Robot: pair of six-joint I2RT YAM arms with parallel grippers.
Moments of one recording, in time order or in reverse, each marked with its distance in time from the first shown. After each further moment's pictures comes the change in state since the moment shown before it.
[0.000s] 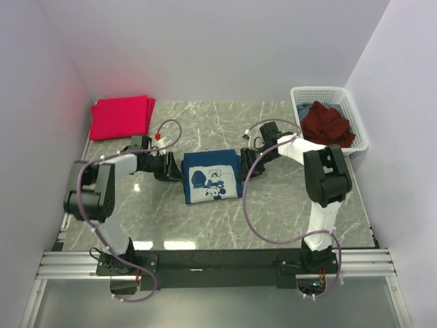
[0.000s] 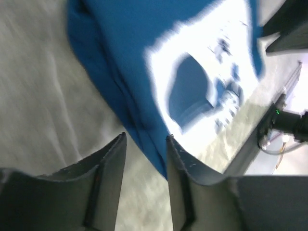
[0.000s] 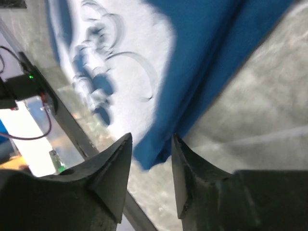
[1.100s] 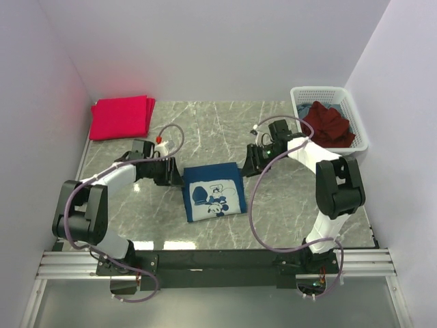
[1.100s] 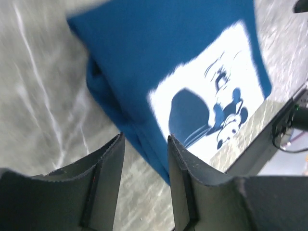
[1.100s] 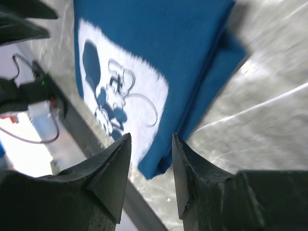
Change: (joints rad) left arm -0.071 -0.243 -0.108 -0.041 -0.140 -0.022; right arm -0.039 -0.173 -0.073 0.029 0.015 0.037
